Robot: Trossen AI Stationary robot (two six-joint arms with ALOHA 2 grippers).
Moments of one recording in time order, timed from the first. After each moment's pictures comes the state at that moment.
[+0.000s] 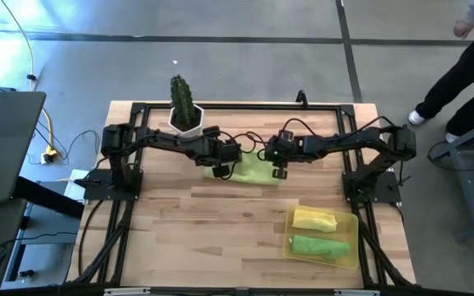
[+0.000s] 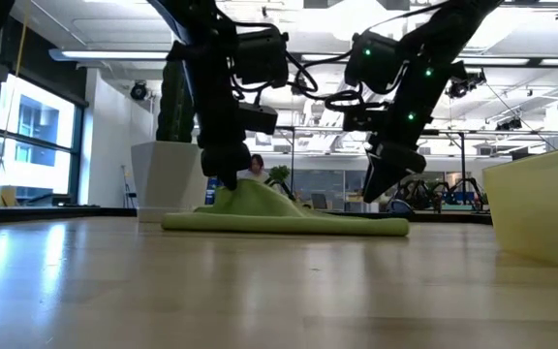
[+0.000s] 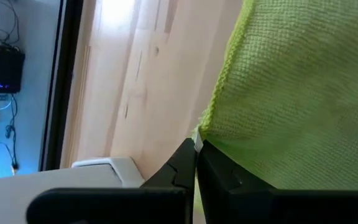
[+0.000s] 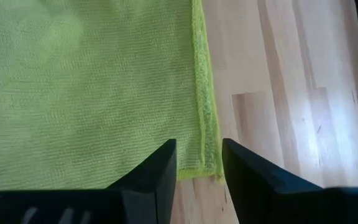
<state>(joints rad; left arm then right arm) 0.24 1.87 1.24 -0.68 -0.59 -0.01 -0.20 1.59 0.86 -0.35 0.27 -0.18</state>
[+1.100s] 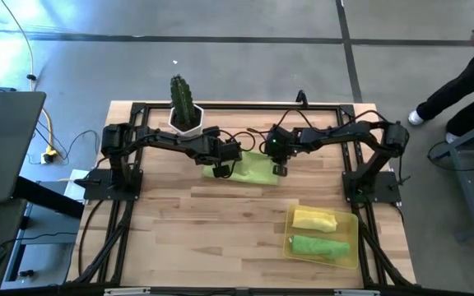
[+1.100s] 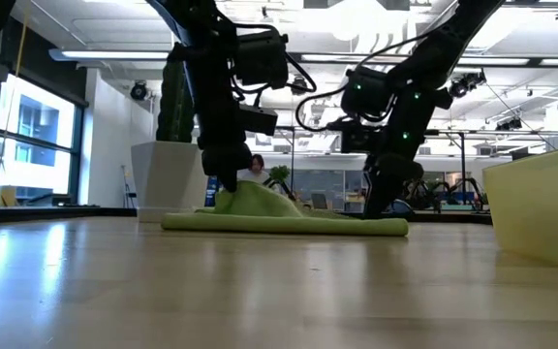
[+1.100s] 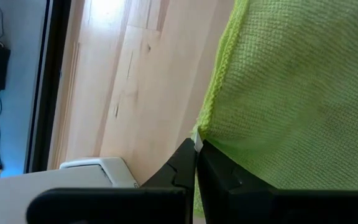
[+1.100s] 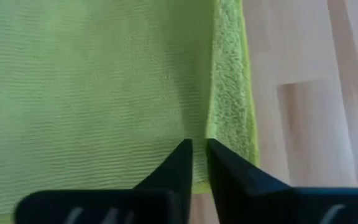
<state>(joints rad) 0.25 1.87 1.24 -0.67 -0.54 -0.02 -0.35 1.68 0.86 -0.31 -0.04 -0.24</state>
